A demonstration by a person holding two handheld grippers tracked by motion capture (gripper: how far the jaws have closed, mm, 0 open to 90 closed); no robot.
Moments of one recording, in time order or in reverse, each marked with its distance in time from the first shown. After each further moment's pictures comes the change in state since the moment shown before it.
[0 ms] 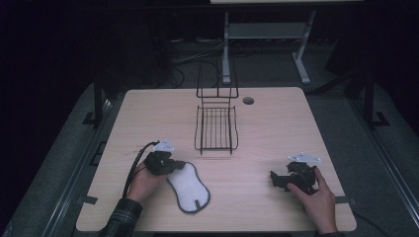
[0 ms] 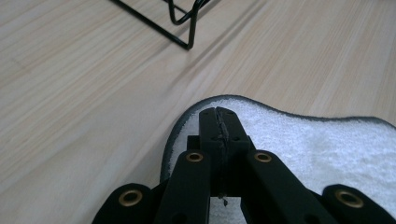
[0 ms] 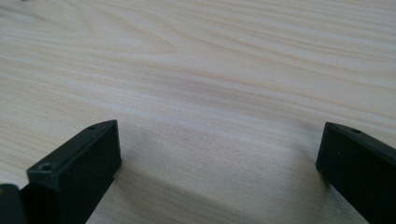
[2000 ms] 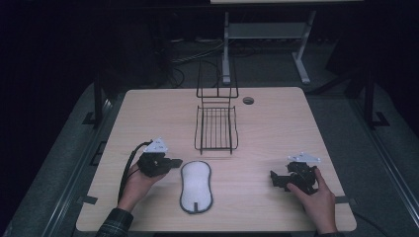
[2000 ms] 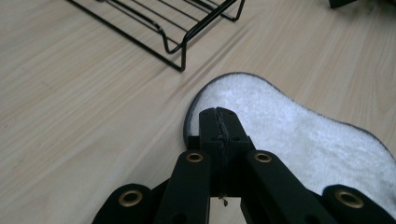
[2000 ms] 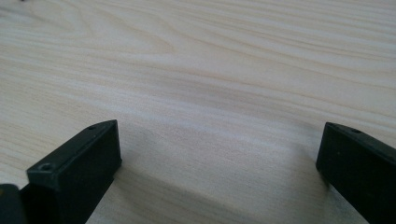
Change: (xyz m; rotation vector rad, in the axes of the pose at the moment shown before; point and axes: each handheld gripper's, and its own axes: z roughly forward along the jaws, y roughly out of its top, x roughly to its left) left arm -0.011 0.008 -0.020 -0.086 -0.002 0.030; right arm 0.000 0.000 0.000 0.000 -0.004 0.005
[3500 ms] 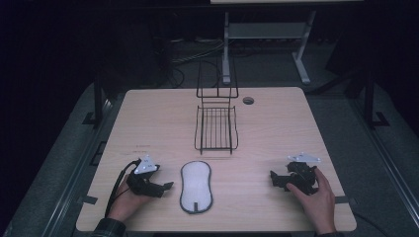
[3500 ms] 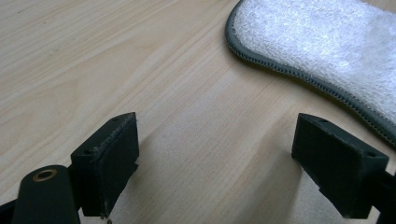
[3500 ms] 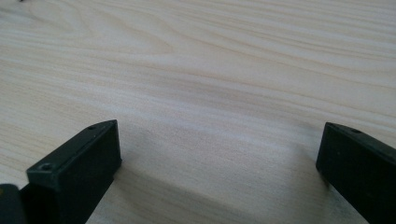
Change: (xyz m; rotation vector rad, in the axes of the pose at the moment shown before) left arm 0.000 -0.072 -0.007 0.027 0.161 -0.012; right arm 0.001 0.000 0.000 0.000 -0.004 0.004
